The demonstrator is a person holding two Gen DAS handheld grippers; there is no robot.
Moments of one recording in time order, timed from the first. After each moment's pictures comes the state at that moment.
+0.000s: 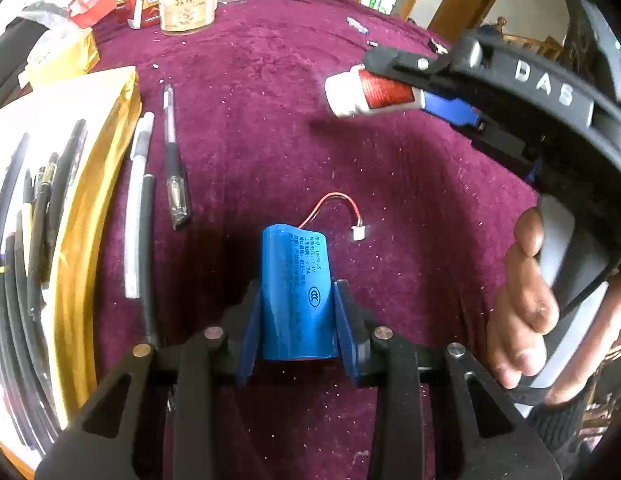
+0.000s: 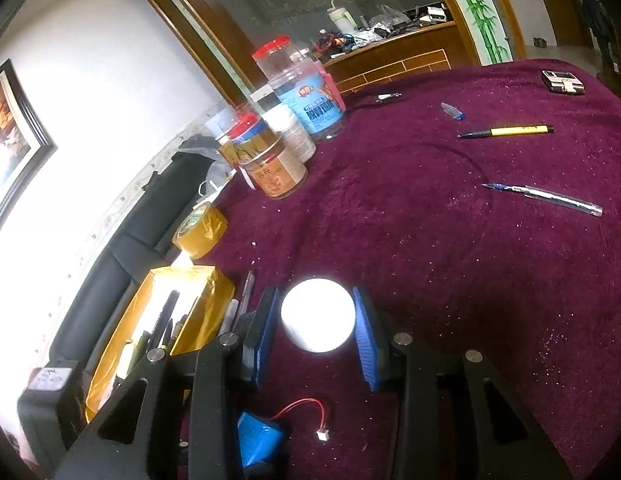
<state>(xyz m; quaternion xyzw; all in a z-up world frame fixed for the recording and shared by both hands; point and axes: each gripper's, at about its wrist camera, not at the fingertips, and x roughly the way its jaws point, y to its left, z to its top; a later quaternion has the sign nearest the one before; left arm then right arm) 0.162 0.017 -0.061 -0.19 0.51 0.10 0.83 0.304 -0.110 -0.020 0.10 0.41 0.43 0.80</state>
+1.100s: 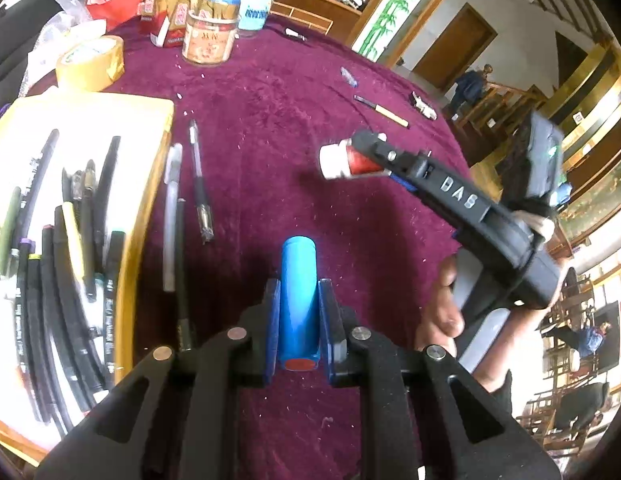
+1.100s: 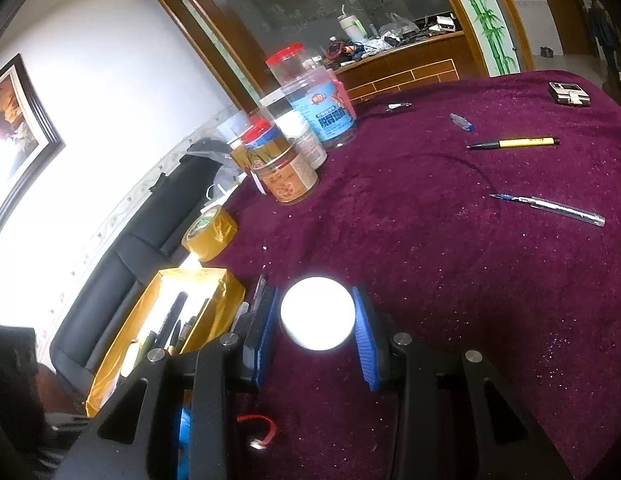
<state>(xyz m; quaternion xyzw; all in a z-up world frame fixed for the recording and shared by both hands) 0.127 0.044 -0.002 -0.26 0.45 0.07 0.85 0.296 -0.109 -0.013 0.10 0.39 0.44 0.80</state>
